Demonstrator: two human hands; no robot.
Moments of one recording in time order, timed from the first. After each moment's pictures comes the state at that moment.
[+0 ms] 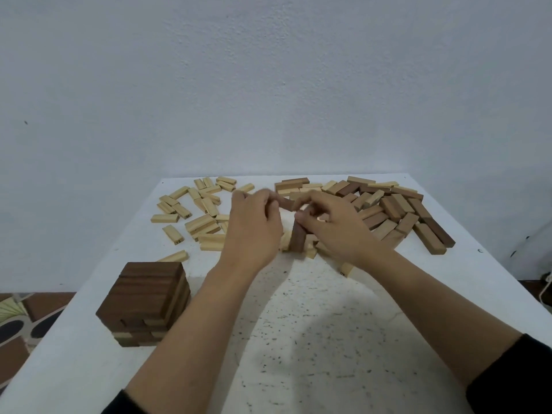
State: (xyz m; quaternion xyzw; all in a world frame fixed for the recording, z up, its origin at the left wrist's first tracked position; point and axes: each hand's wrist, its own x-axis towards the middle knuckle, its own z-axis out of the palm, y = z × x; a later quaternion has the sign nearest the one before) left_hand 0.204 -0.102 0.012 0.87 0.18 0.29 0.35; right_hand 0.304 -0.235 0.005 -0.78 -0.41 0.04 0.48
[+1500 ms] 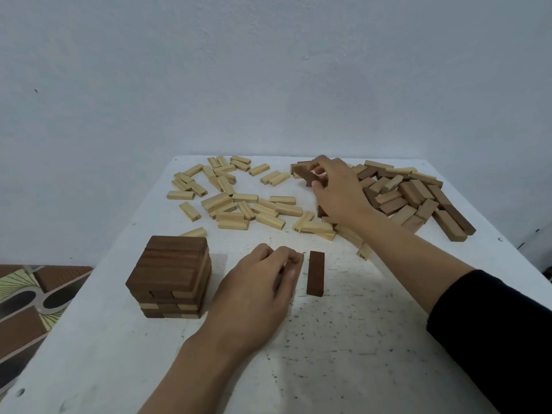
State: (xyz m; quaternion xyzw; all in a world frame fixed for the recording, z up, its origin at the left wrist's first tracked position) left_hand 0.102 -0.116 -0.035 0.93 0.13 0.15 0.31; right_hand 0.342 -0.184 -0.014 -0.85 -0.38 -0.08 0.35
